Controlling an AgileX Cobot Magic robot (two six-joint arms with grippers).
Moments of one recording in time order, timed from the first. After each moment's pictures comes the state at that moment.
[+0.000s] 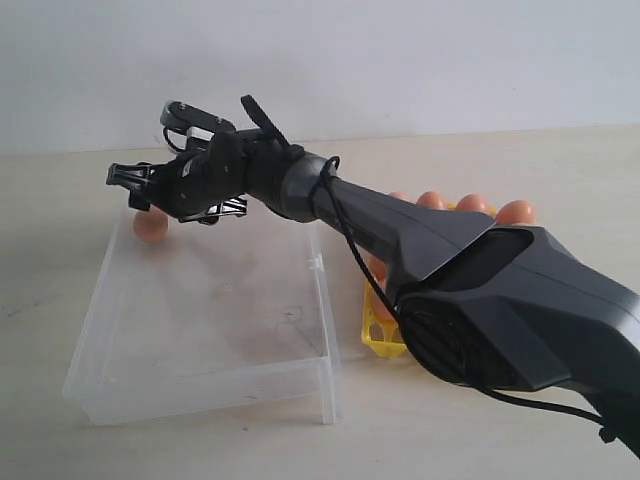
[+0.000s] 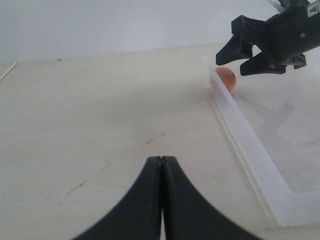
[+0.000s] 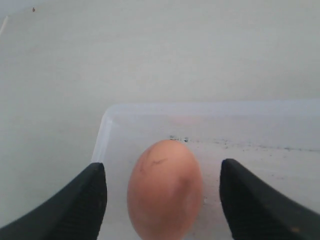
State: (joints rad) left arm -0.01 0.00 0.00 0.04 0.37 0.02; right arm 0.72 2.81 -2.57 0.28 0.54 0.45
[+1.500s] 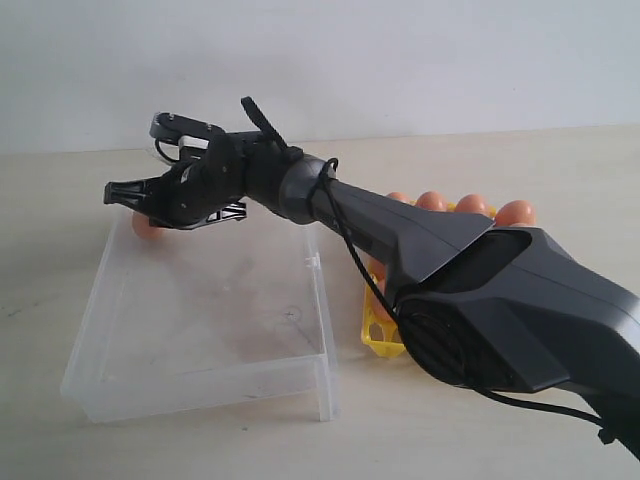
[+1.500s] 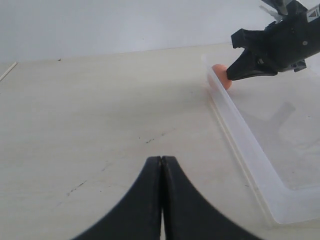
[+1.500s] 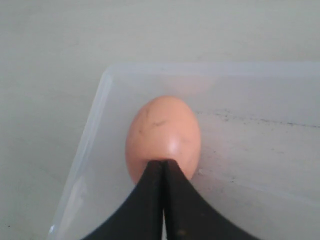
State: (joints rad) left arm -0.01 0.00 0.00 0.04 0.37 0.02; right arm 0.72 2.81 -2.57 0.31 0.61 0.31
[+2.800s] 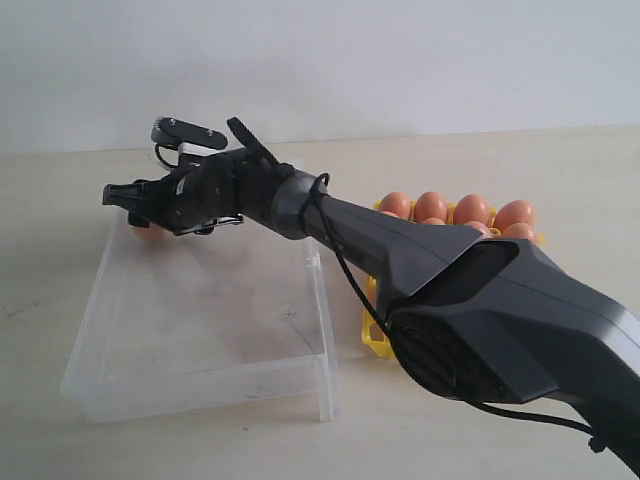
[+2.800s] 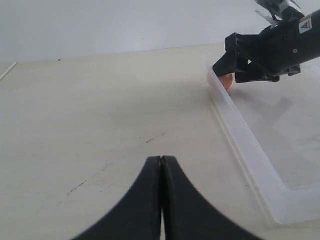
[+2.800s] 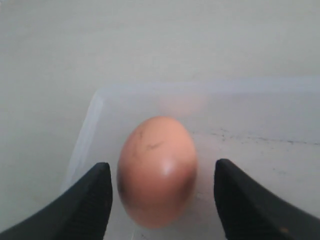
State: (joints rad) left arm -0.01 0.00 0.00 0.04 0.37 0.02; right arm 0.74 2.84 -2.57 0.21 0.50 0.44
